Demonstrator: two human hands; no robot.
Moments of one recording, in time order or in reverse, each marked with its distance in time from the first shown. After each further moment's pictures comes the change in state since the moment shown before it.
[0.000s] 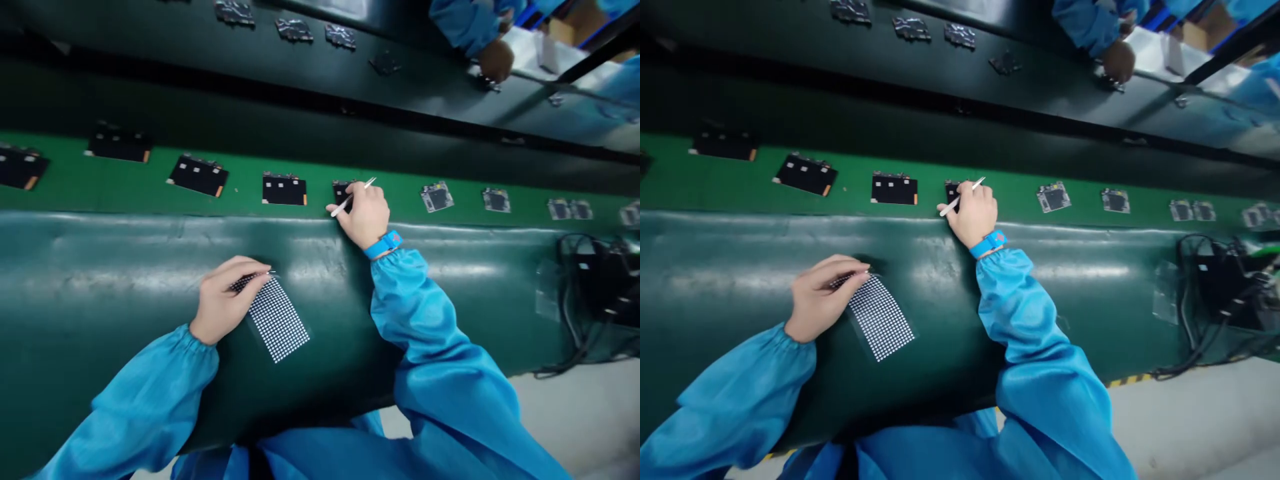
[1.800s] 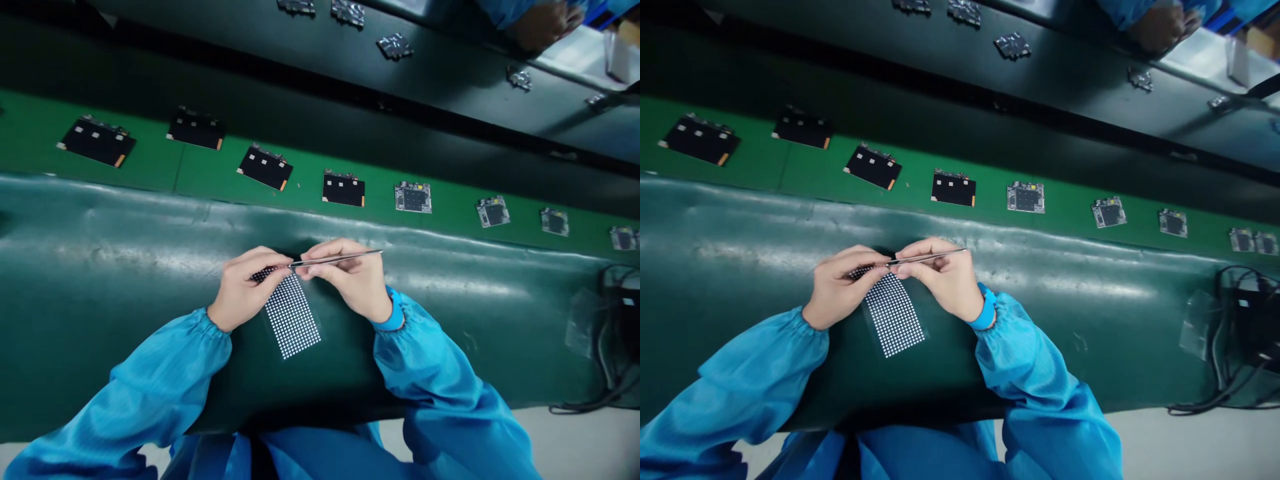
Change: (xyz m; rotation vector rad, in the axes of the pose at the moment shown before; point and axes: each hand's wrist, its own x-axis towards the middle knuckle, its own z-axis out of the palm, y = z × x) left_hand 0.005 0.003 0.004 -0.040 -0.015 -0.001; right_hand -0.085 -0.092 -0.056 1.541 -0.478 0.140
